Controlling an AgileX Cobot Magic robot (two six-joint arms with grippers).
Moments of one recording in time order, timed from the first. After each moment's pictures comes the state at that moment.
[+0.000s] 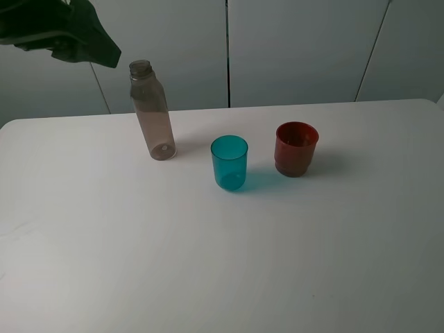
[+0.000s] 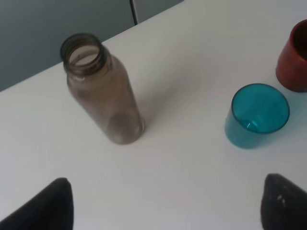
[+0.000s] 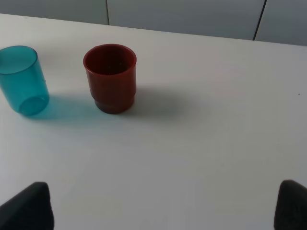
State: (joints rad) left arm -0.52 1.22 -1.14 0.13 0.77 -0.12; right arm 0.01 0.00 -0.50 0.14 1.10 -0.17
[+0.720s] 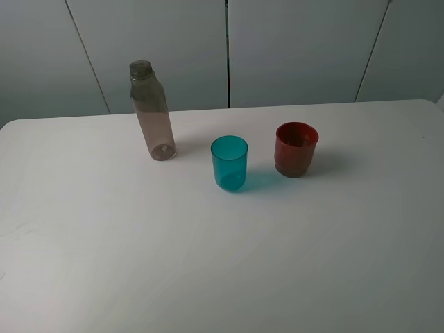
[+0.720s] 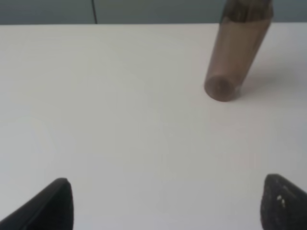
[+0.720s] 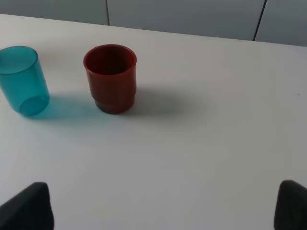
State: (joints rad) left arm -0.03 0.48 -0.63 -0.05 0.81 -0.05; right arm 0.01 0.00 -0.50 0.14 1.10 -0.17
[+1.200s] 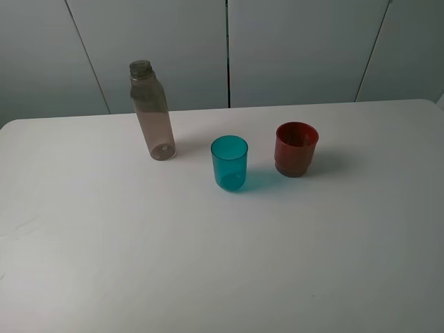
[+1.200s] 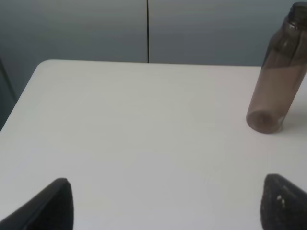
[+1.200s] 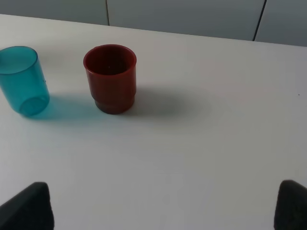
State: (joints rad) left arm 0.14 0.13 -0.47 -0.09 0.80 0.03; right arm 0.01 0.00 -0.50 0.14 1.10 -0.17
